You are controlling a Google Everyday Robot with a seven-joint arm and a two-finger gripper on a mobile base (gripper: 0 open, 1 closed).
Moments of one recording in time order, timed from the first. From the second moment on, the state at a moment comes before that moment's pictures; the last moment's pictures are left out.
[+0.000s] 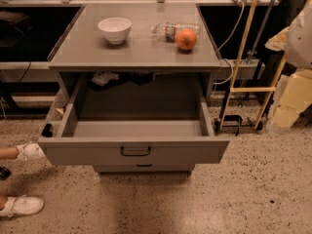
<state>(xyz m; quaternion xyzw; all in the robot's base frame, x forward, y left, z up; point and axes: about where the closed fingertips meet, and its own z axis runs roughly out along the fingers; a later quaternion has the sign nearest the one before) 0.438 -0.217 0.976 -0.60 0.78 -0.03 0.16</state>
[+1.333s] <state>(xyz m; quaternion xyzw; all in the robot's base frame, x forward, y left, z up) 0.406 -0.180 0.843 -0.66 0.73 0.02 0.16</state>
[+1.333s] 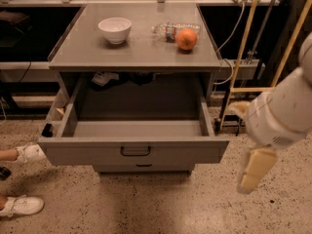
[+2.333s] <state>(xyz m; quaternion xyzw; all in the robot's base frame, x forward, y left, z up) 0.371 -0.143 0.578 -0.63 0.76 0.14 0.07</state>
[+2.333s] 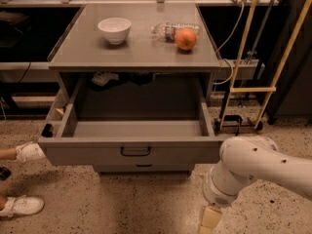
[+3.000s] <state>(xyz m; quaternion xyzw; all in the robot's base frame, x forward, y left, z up) 0.434 -0.158 0.646 -0.54 0.82 0.06 0.19</state>
